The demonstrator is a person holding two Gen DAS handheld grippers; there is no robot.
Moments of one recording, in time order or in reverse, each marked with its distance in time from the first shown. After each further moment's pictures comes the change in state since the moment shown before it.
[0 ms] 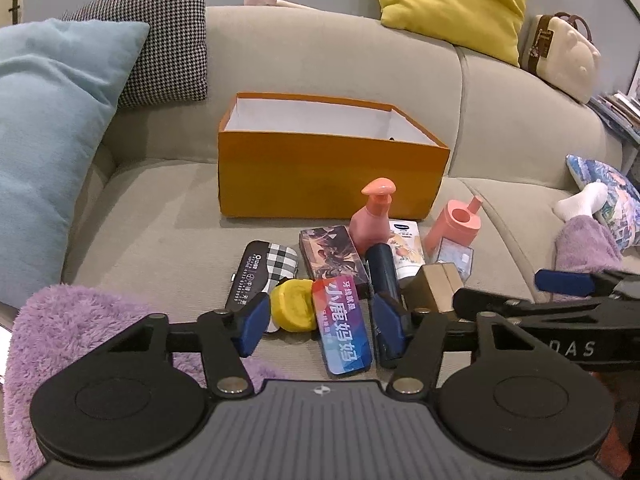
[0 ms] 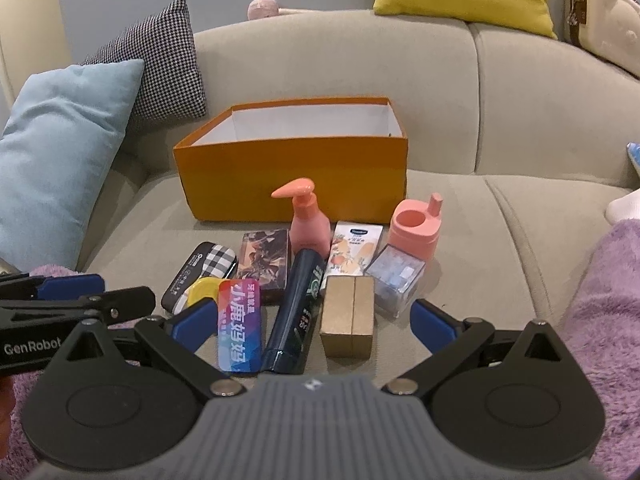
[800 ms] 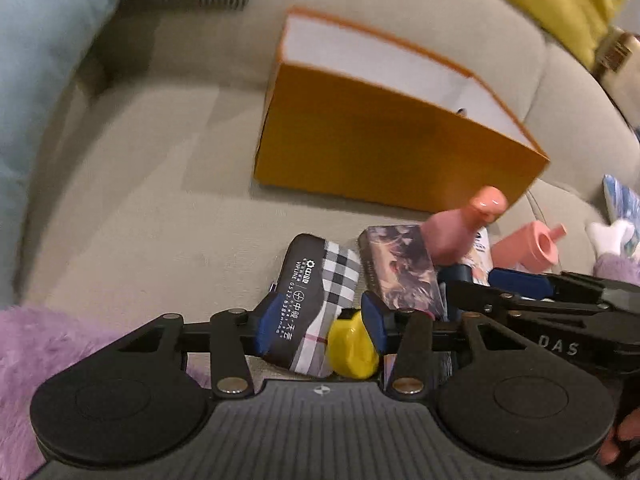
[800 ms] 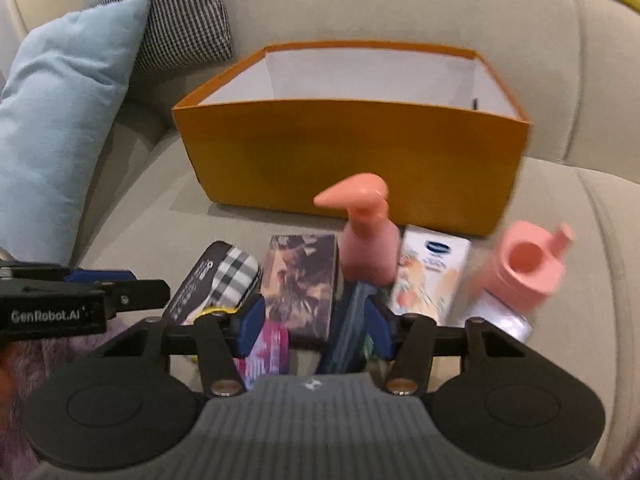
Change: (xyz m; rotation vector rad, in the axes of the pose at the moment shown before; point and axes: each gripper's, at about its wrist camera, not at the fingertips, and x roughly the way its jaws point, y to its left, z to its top) left arm 0.113 0.089 0.046 -0.178 0.266 -0.052; right arm 0.136 0.019 0.064 -0.083 0.214 0.119
